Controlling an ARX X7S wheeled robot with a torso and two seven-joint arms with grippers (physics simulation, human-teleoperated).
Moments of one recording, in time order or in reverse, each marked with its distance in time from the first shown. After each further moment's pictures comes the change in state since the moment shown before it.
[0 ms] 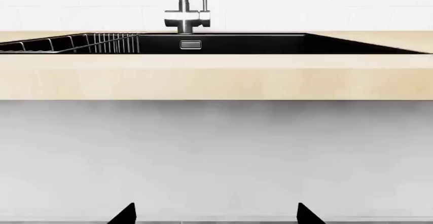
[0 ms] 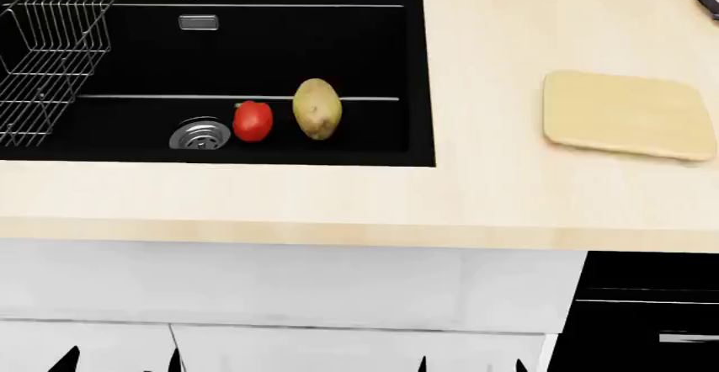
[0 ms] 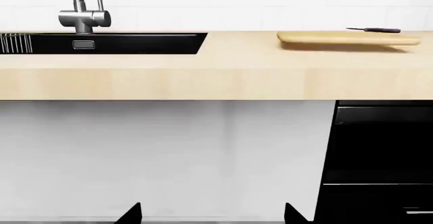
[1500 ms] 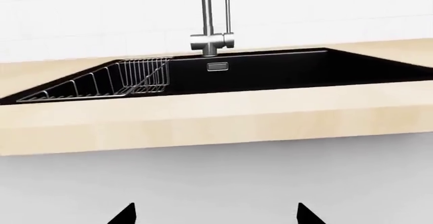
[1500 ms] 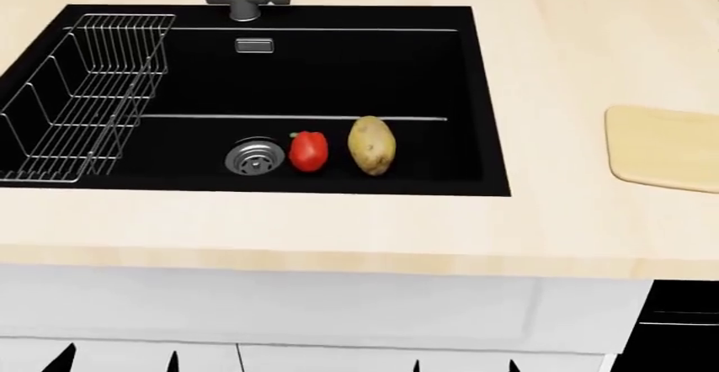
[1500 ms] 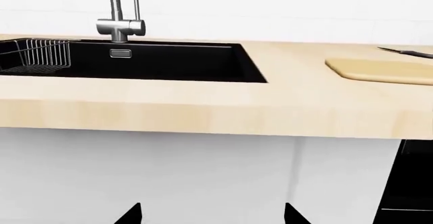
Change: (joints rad) left arm 0.006 -0.124 0.134 -0.002 -0.063 0.049 -0.120; right arm 0.007 0.114 -0.145 0.007 0.090 -0.005 0.126
